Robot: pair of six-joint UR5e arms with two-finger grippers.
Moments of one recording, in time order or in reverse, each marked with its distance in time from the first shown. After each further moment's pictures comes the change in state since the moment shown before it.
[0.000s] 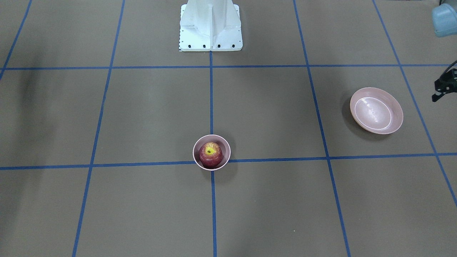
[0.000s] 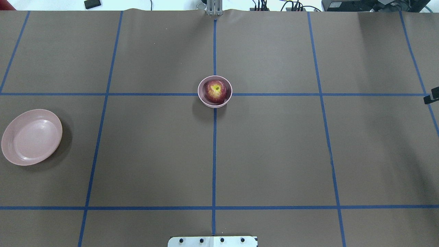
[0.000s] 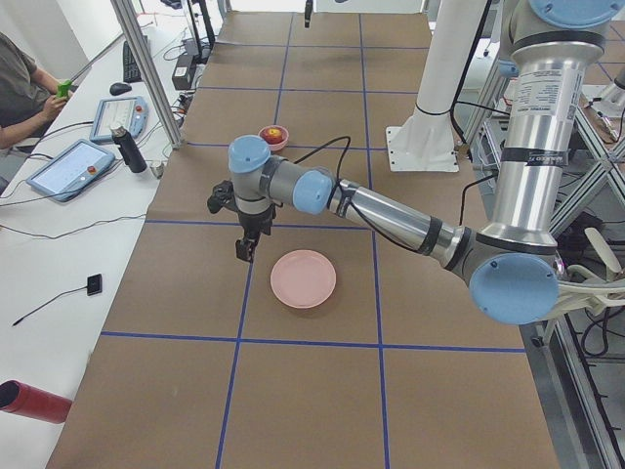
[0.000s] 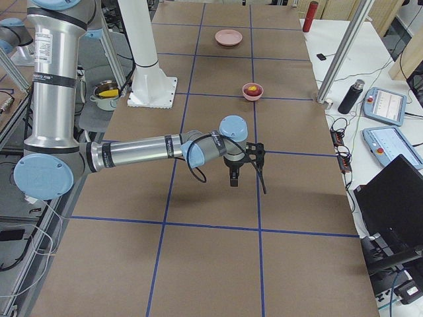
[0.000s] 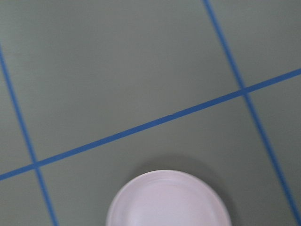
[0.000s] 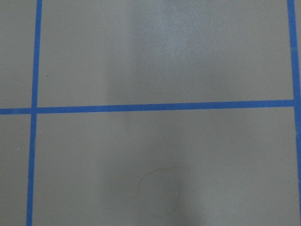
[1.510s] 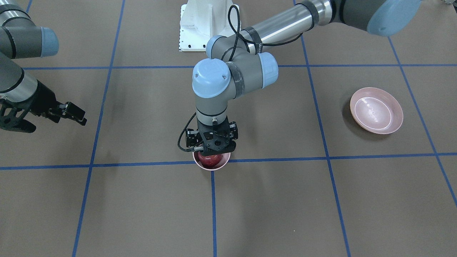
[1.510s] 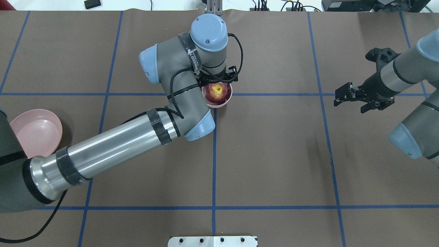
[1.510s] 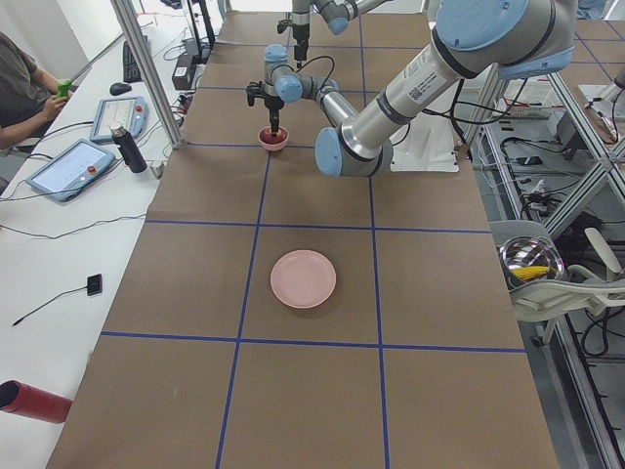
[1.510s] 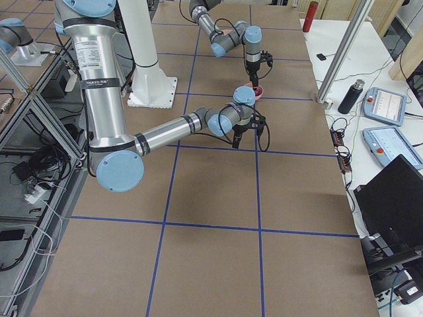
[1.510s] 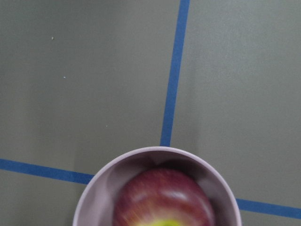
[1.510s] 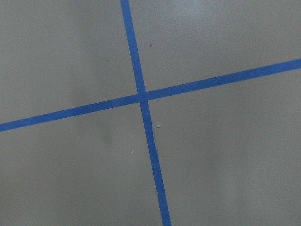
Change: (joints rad) left arm 0.770 -0.919 0.562 -0.187 0.426 -1.357; right arm -0.362 0.264 -0.052 0.018 -0.121 0.570
